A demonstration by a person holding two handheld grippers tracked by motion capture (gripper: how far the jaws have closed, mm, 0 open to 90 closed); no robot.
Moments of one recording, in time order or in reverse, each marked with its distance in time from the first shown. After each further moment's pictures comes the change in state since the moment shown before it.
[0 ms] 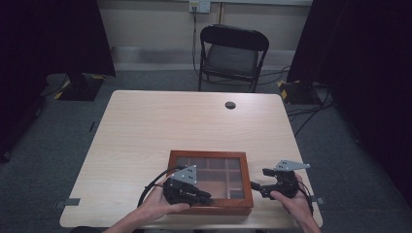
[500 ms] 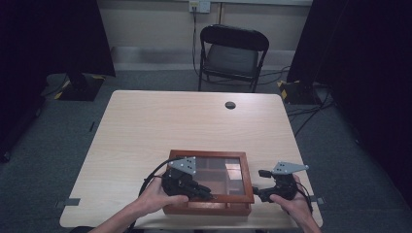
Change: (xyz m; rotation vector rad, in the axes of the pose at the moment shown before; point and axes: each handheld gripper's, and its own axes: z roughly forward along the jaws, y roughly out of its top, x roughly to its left) left arm 0.008 0.017 -0.015 0.015 -0.047 -0.031; right arm 0.012 0.004 -0.003 -0.019 0.081 -0.072
